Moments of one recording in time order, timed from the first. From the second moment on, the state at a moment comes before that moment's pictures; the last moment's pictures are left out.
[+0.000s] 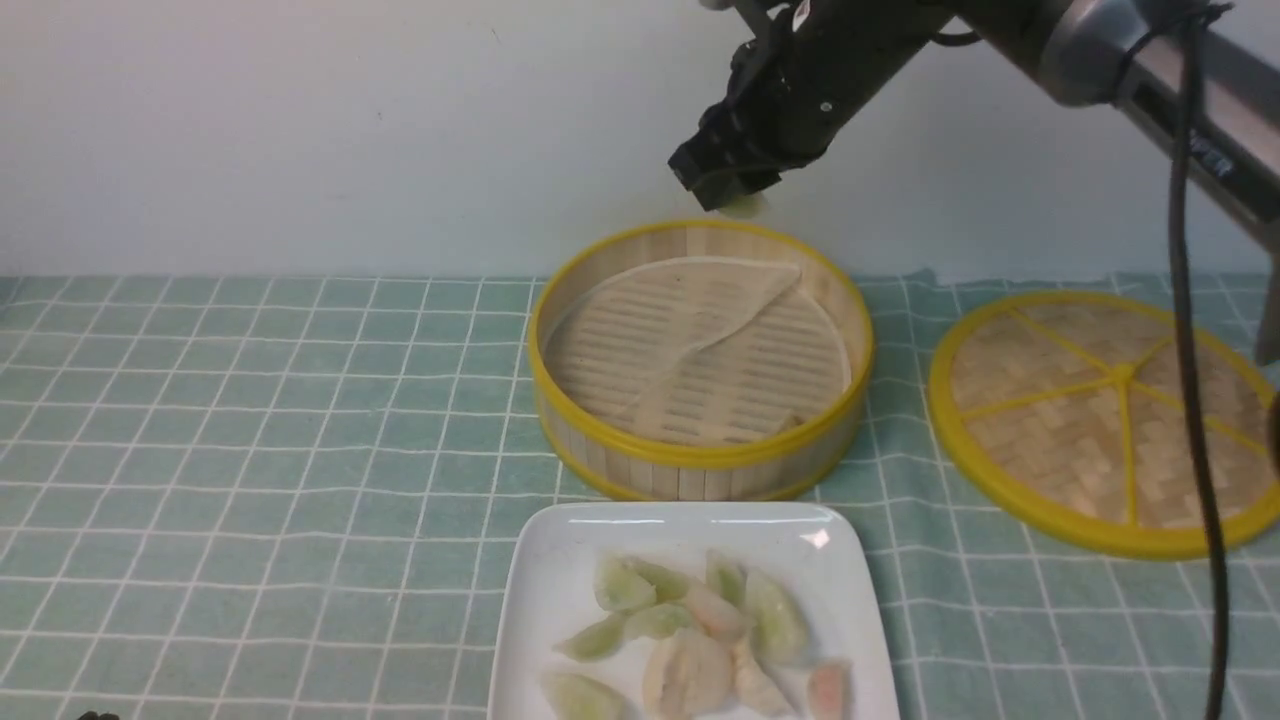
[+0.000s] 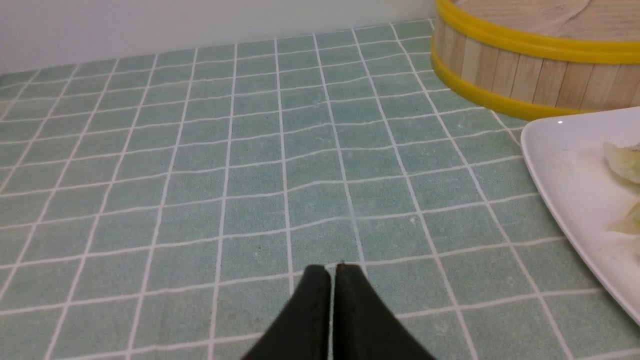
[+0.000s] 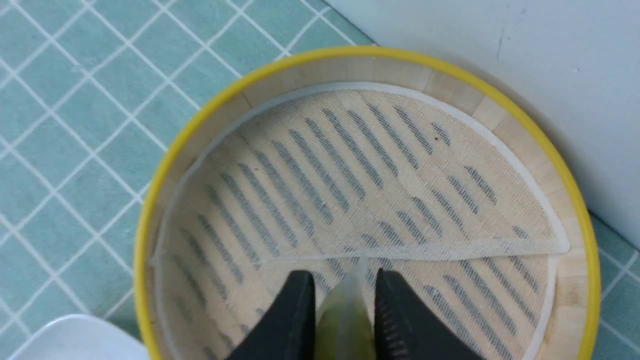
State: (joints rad) right arm 0.44 2.18 -2.28 0.23 1.25 -0.26; left arm -0.08 -0.01 0.03 -0.13 0.38 0.16
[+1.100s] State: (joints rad) right arm 0.60 1.81 -1.25 0.37 0.97 -0.19; left arm -0.08 -0.01 0.03 -0.13 0.38 0.16
